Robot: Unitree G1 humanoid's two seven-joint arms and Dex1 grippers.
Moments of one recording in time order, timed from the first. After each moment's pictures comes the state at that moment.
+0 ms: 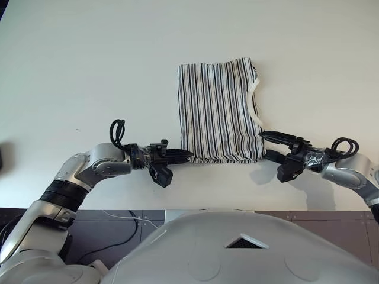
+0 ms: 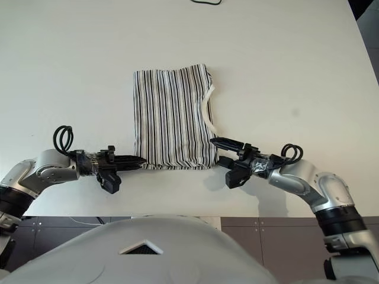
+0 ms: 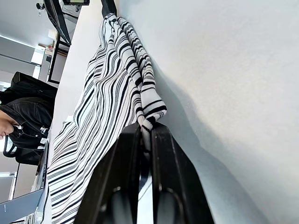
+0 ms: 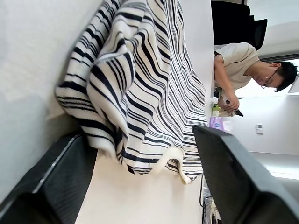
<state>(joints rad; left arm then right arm) -0.02 0.86 -0.48 0.17 0.47 -1.01 -0.50 0.13 -0.89 0.27 0.11 -0.79 -0.91 0.13</state>
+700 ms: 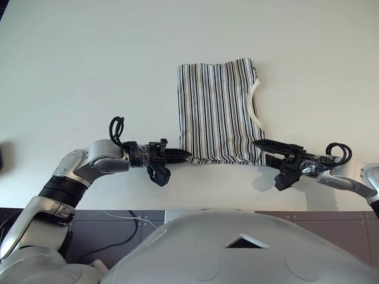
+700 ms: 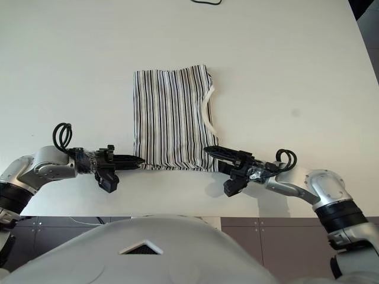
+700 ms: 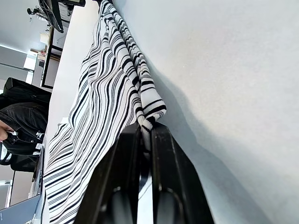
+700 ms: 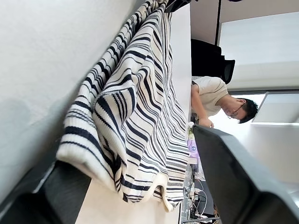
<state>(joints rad) -0.05 0.86 -0.48 0.21 0.47 -1.05 -0.53 0.09 -0.95 0.42 0.11 -0.97 -0.95 -0.17</state>
